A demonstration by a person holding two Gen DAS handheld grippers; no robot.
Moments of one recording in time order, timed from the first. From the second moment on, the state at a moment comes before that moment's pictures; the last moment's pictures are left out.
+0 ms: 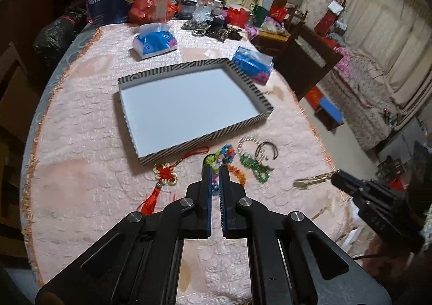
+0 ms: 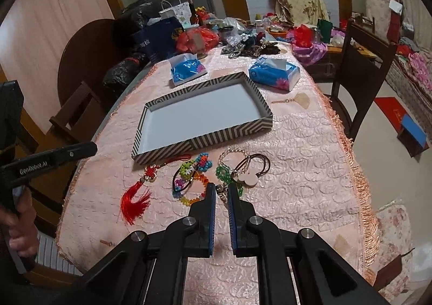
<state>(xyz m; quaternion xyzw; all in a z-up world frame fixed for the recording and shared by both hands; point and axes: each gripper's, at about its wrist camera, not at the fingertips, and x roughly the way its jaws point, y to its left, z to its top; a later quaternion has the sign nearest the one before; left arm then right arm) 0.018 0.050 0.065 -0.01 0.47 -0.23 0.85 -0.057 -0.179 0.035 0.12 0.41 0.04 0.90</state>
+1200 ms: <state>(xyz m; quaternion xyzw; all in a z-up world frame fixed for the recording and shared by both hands) 0.025 0.079 -0.038 0.02 0.52 -0.24 0.82 -0.023 -0.187 0.011 0.11 0.45 0.05 0.89</state>
